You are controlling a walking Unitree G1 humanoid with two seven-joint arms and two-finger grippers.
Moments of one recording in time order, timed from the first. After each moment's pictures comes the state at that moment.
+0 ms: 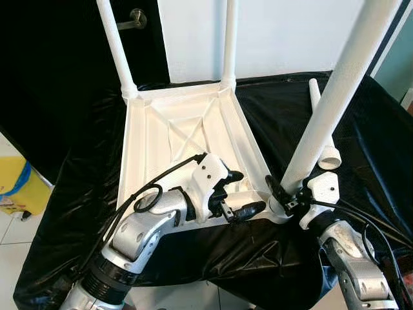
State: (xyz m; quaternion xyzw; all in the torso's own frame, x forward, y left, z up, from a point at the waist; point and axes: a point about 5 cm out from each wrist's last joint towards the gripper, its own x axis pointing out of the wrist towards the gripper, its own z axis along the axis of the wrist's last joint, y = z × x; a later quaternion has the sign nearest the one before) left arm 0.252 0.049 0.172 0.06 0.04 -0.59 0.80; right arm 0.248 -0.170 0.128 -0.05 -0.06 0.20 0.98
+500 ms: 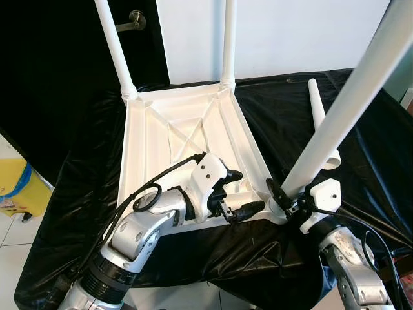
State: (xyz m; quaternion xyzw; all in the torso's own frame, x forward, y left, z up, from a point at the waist) left arm 0.253 0.050 0.173 0.06 0.04 -0.59 0.80; right arm 0.241 -0.172 0.123 -0.07 -0.11 0.20 0.97
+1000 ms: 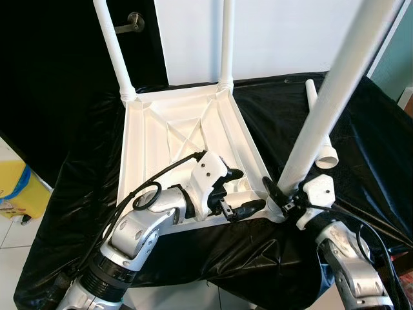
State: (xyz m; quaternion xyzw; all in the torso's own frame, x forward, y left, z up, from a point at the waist) left arm 0.254 0.049 0.176 0.06 0.04 -0.59 0.80; right arm 0.259 -0.168 0.123 -0.07 -0.05 0.21 0.97
